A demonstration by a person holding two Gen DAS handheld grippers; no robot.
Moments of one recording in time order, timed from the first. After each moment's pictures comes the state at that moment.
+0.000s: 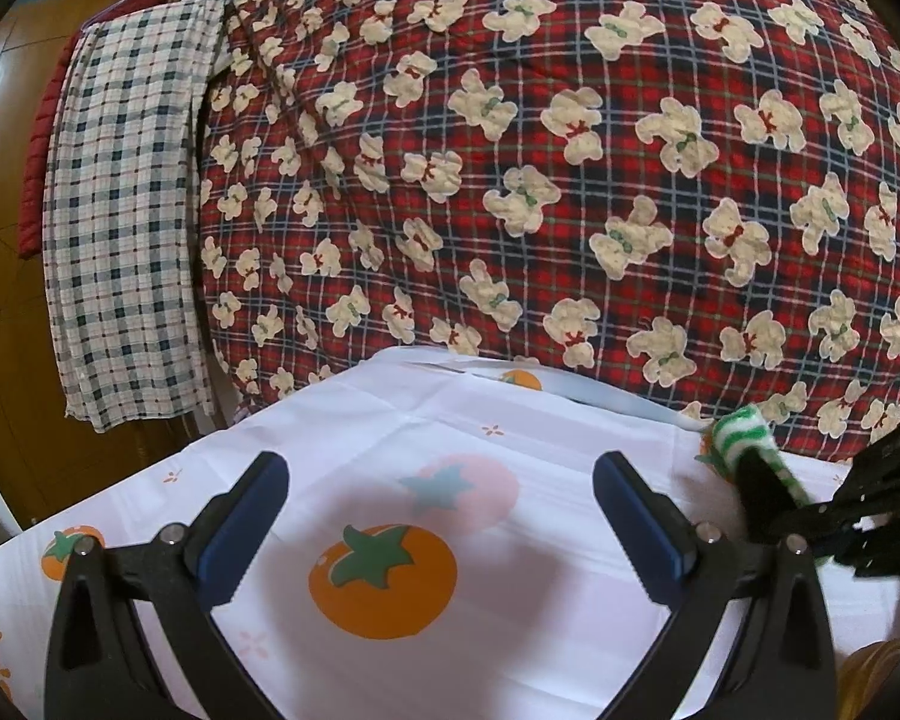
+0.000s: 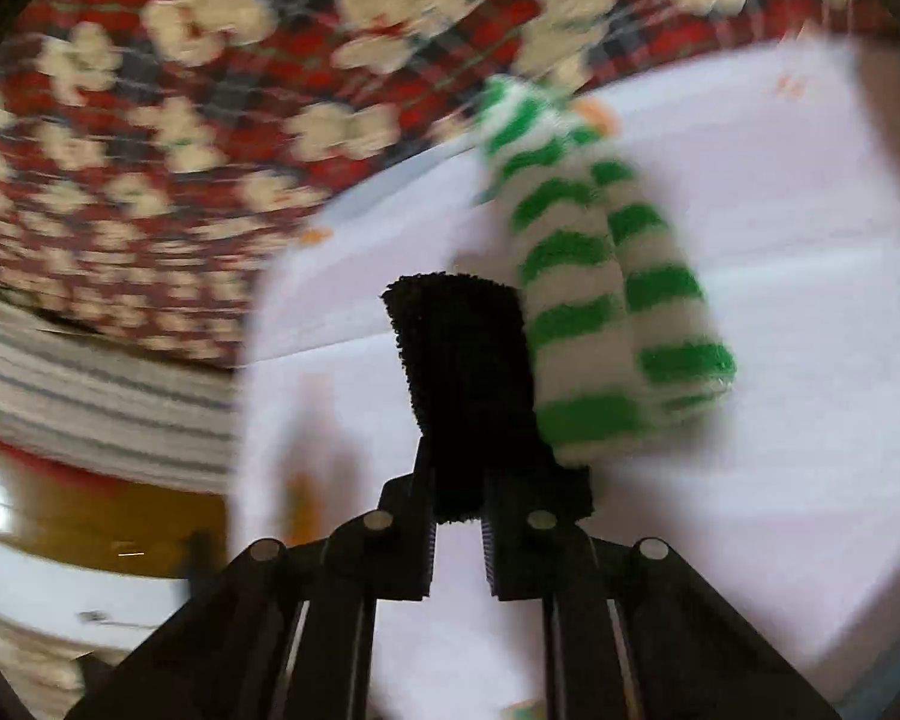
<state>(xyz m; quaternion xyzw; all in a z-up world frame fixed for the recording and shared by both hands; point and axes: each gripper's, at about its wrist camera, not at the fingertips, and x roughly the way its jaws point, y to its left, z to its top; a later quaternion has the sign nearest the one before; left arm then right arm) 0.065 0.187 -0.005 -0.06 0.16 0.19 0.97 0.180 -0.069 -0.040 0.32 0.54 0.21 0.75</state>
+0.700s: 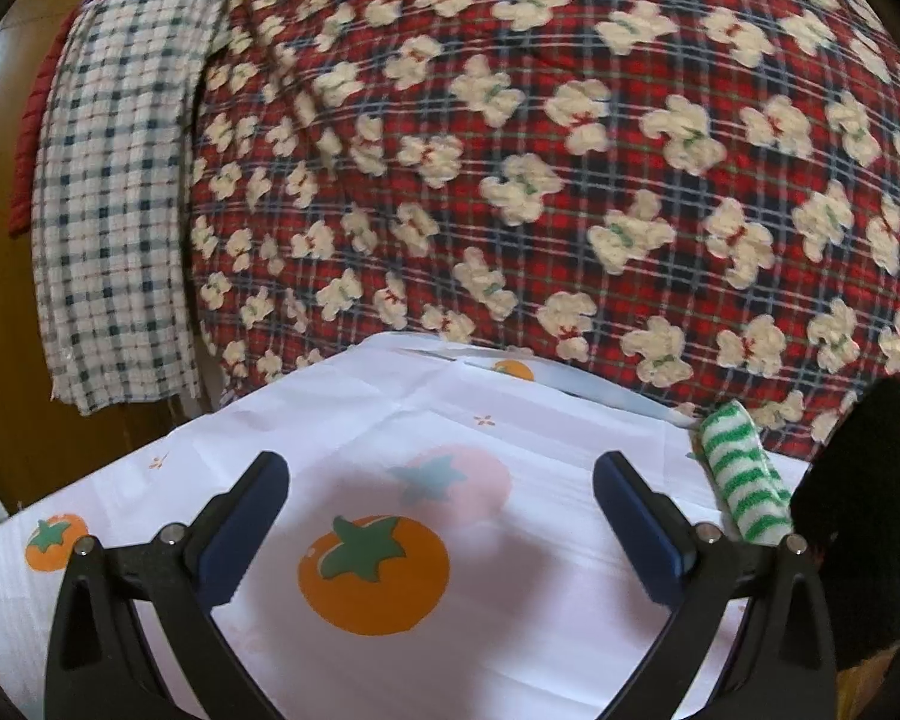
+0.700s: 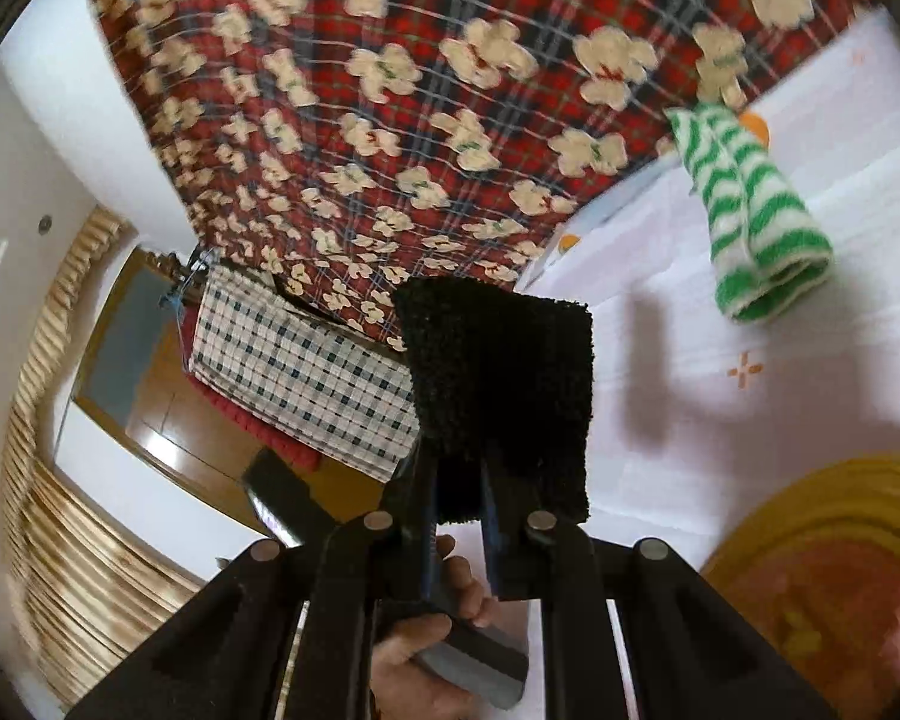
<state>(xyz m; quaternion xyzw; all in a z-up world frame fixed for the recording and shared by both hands) 0.073 0.188 -0.006 -0.08 0.17 0.17 0.97 0.073 -0.063 -0.019 0.40 0.34 0.41 0.75</state>
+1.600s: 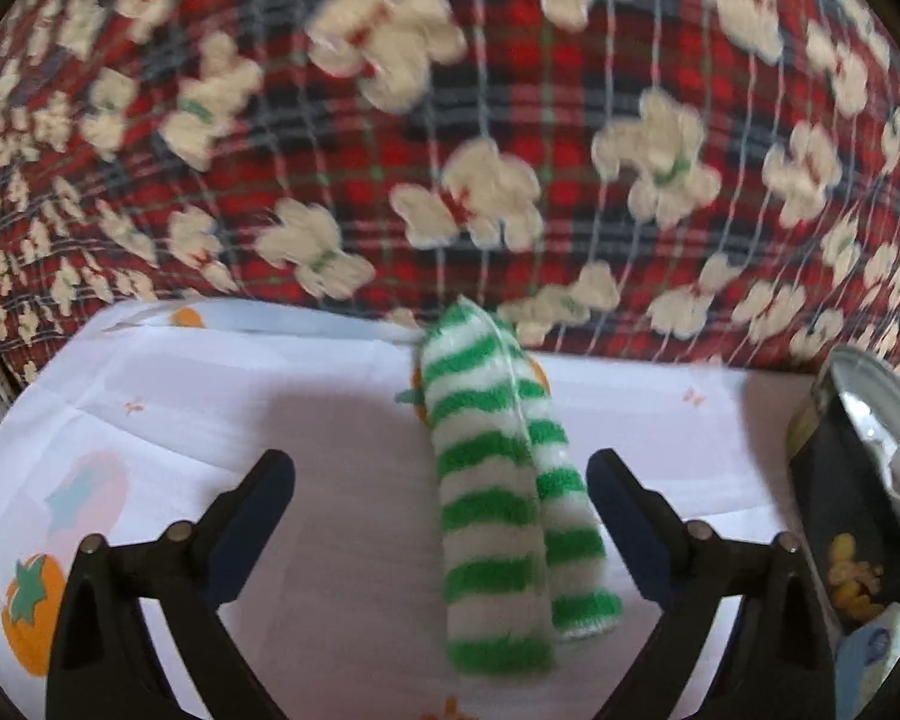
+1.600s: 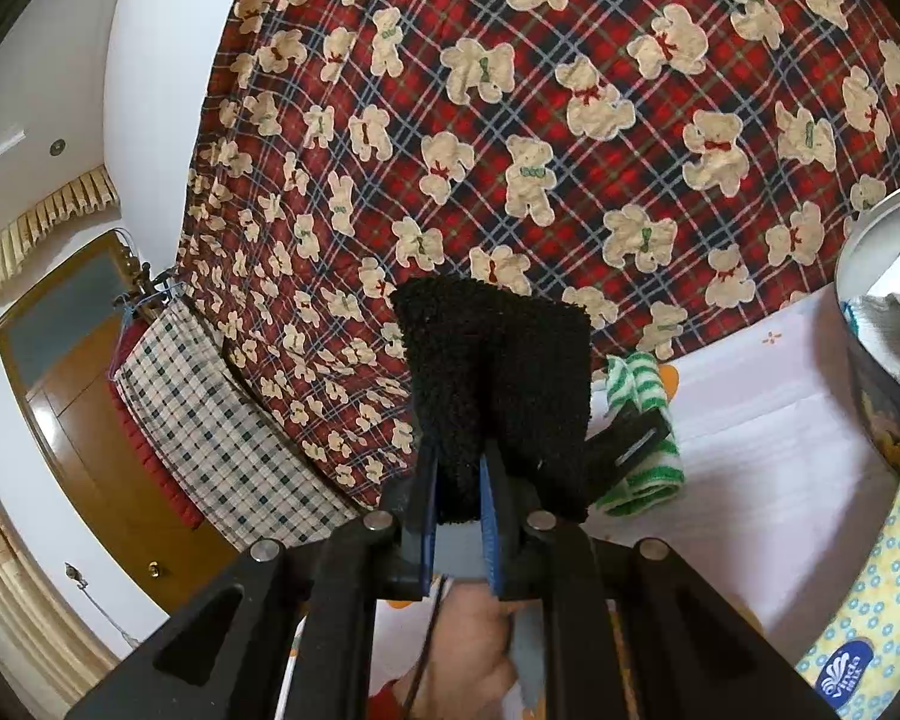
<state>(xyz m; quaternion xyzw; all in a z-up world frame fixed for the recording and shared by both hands) 0.221 0.018 -0.025 -0.02 0.33 -0.02 0.94 0.027 -0.117 0.040 0.30 0.18 0.28 0.89</state>
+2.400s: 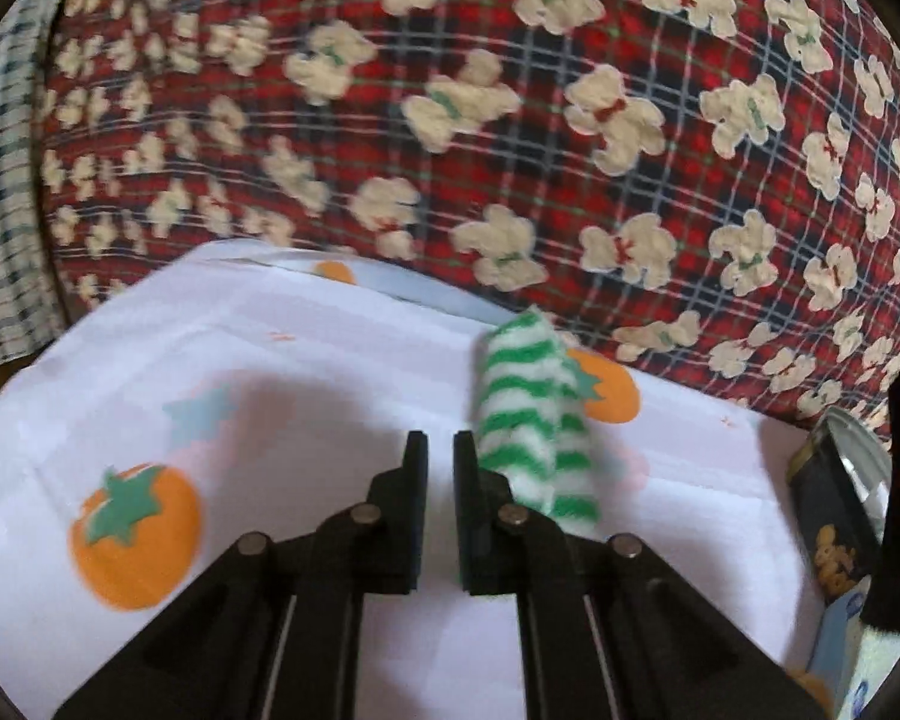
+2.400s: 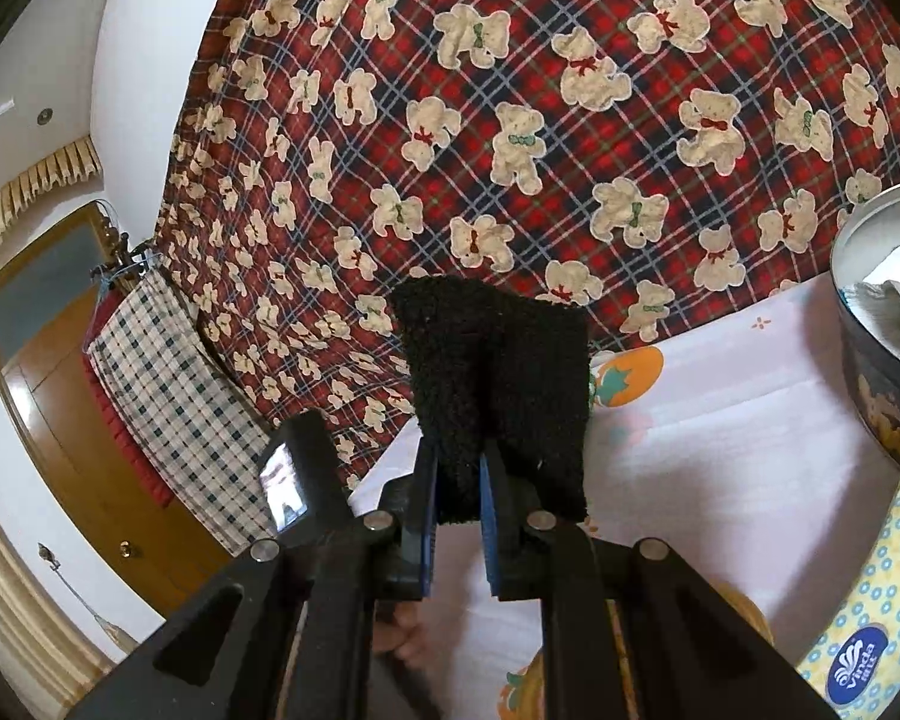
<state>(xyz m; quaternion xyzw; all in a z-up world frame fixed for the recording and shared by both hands) 0.141 0.124 -0.025 -0.12 0.29 0.04 0.95 0.031 -0.103 0.026 0.27 0.20 0.26 0.91</state>
